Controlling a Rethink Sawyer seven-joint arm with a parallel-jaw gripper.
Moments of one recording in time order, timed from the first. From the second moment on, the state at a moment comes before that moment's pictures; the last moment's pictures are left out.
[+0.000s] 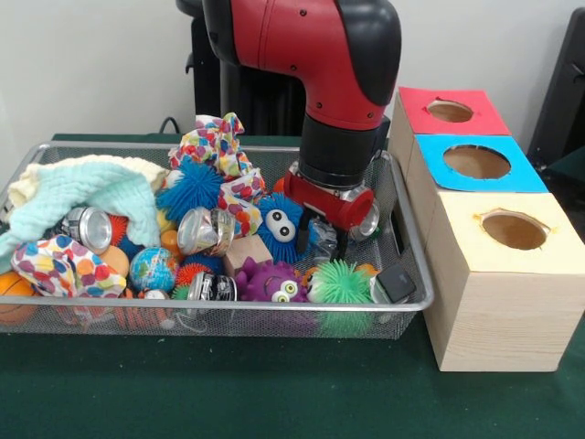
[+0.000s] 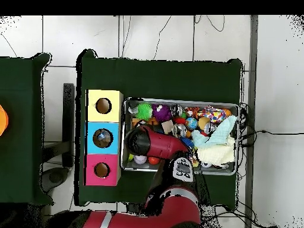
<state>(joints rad) -0.09 -0.38 -0.14 1.65 0.08 0.16 2.31</state>
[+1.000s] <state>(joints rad) -0.17 -0.40 -0.05 1.66 0.03 0.17 2.31</state>
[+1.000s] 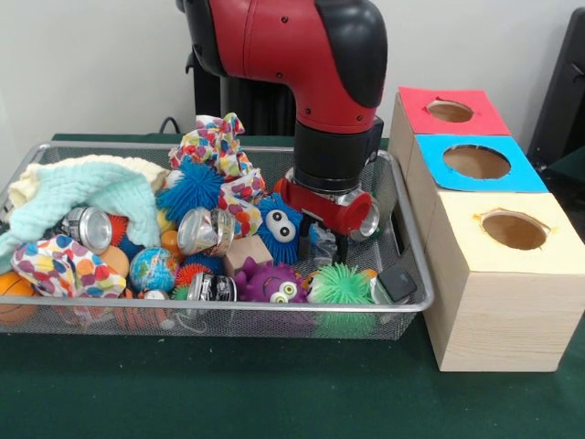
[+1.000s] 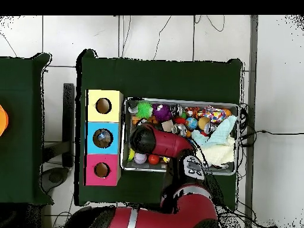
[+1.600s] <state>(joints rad) -0.23 -0.41 0.02 1.66 -0.04 0.18 2.31</state>
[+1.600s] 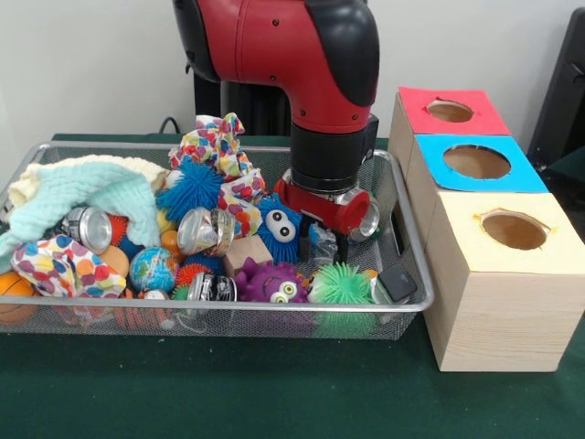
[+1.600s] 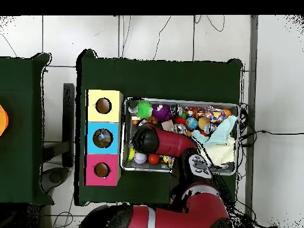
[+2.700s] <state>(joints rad) -0.36 -0.42 0.18 1.66 -0.22 0.30 2.31</state>
